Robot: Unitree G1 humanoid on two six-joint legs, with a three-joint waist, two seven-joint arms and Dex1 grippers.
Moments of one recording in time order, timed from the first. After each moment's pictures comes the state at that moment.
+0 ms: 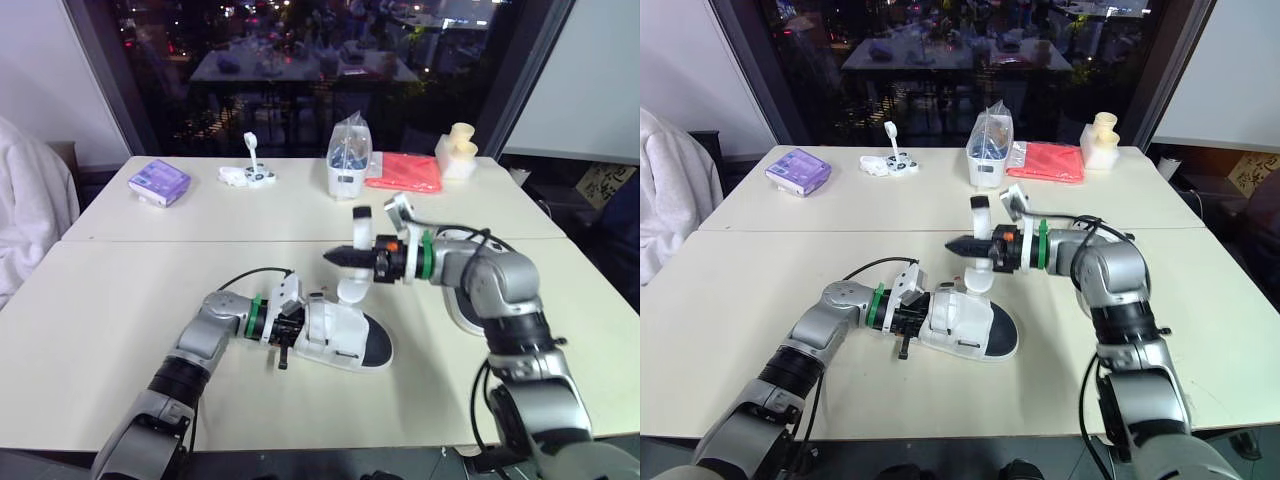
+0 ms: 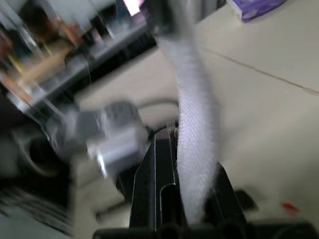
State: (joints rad) left arm -0.61 0.35 -0.24 0.35 -0.21 0.27 -1.33; right arm -0.68 -0.49 0.08 -0.15 0.46 0.84 1.03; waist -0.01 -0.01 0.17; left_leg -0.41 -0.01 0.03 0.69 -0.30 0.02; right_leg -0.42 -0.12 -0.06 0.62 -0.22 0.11
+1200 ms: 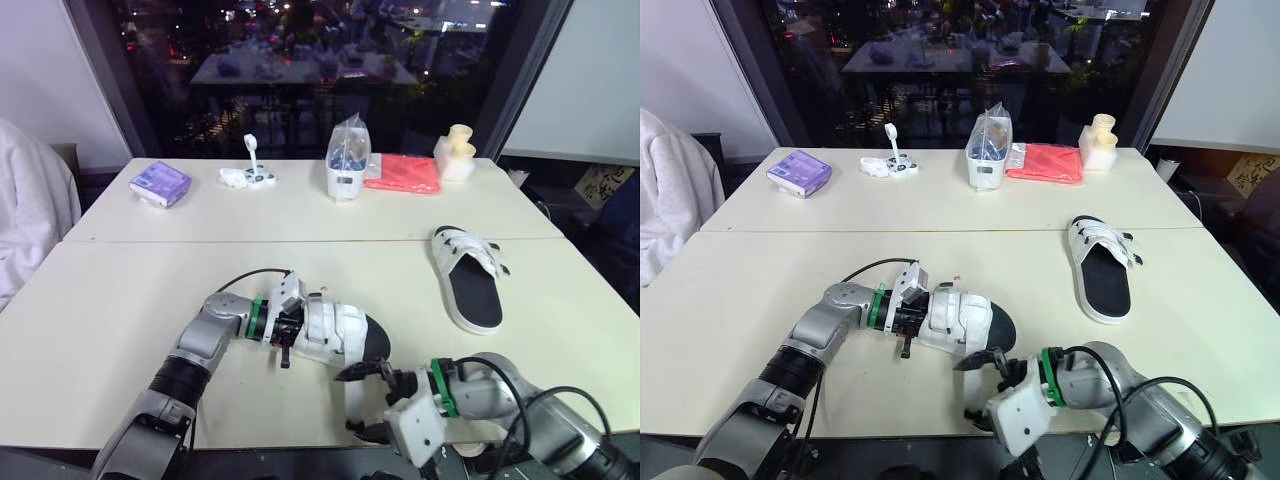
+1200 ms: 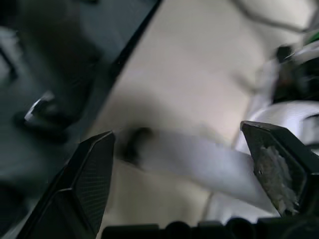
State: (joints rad) left arm -0.62 0.35 -0.25 0.35 -0.23 0.32 -1.30; right arm -0.12 -0.92 0.35 -0.39 -0.18 -0.38 0.99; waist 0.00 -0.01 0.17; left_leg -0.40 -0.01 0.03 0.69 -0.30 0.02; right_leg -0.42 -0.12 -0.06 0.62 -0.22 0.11
